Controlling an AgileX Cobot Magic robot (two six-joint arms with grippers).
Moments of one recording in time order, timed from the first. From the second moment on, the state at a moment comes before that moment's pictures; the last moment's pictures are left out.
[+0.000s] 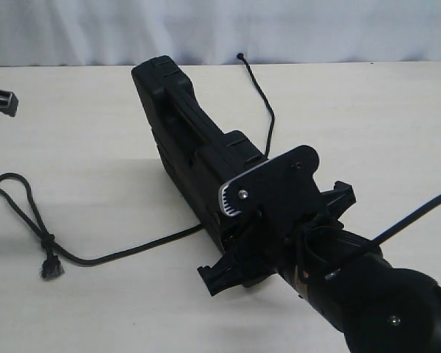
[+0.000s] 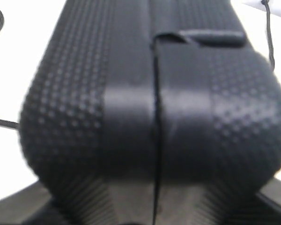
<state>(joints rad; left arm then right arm) -0.16 1.45 -1.05 0.25 0.93 -0.28 1.29 1.43 -0.56 -1.73 0.65 2.07</state>
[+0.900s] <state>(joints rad) -0.15 1.59 -0.76 -0.01 0.69 -0.31 1.29 1.43 -0.56 -1.73 0.65 2.05</state>
